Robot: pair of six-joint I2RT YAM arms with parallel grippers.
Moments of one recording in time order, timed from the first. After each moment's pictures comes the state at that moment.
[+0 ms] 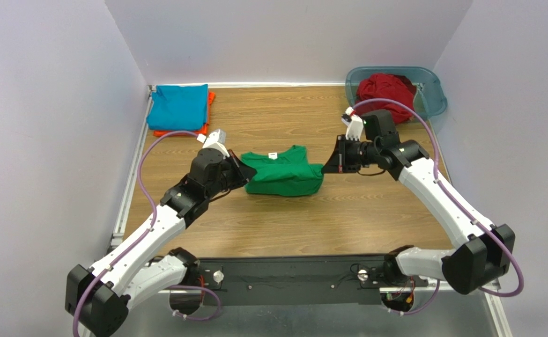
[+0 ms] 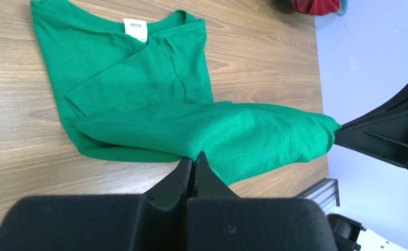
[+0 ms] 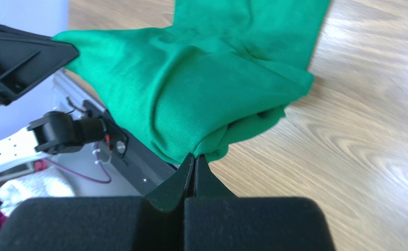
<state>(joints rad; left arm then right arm) -0.57 0.92 0.71 -0.23 0.01 -0.82 0.39 1.25 1.13 -0.68 -0.49 0.39</state>
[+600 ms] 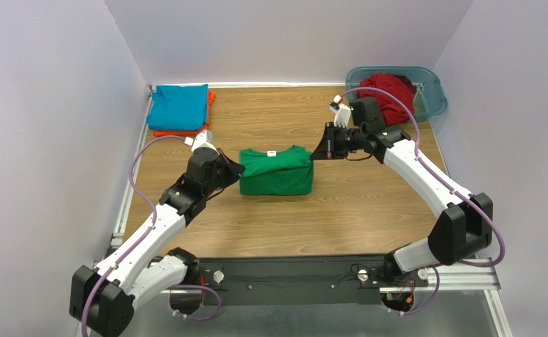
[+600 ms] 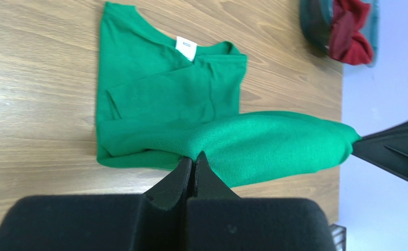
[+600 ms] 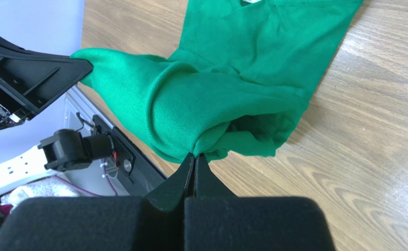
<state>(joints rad) -0.48 0.92 0.67 -0.22 -0.08 -0.88 0.39 1.45 1.23 -0.56 -0.55 0.39</state>
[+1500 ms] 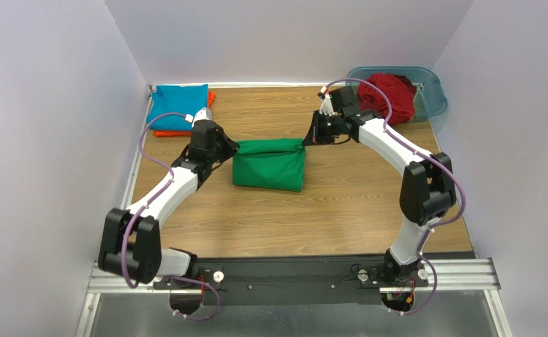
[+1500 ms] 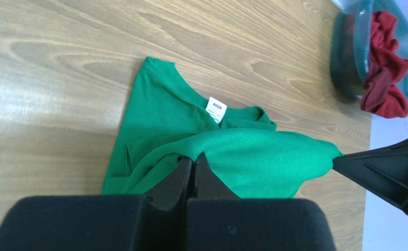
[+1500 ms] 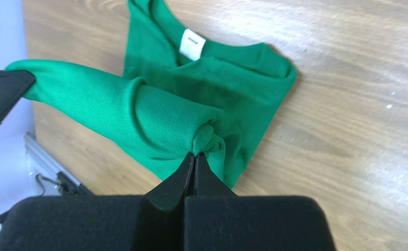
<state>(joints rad) -0.28 1.32 0.83 -0.02 0.02 -0.78 0.39 1.81 1.45 -0.48 -0.40 0.41</state>
